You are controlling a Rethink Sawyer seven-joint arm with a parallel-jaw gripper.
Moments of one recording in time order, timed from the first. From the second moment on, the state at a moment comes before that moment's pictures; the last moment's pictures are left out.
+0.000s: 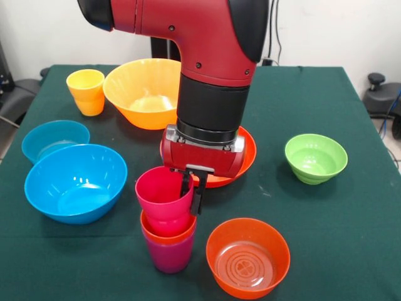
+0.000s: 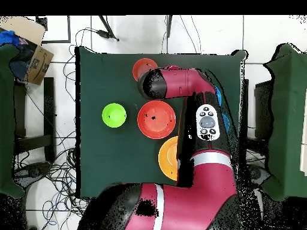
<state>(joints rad) -0.27 -0.40 0.14 1.14 -0.39 0.53 1.94</state>
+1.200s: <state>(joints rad) -0.27 -0.40 0.12 1.16 -0.39 0.47 1.94</state>
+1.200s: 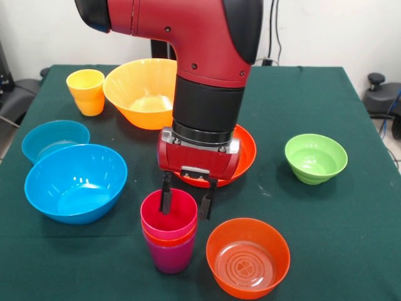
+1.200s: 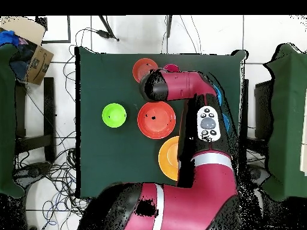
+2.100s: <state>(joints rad) -0.27 -0.40 0.11 1.16 -0.39 0.47 1.94</state>
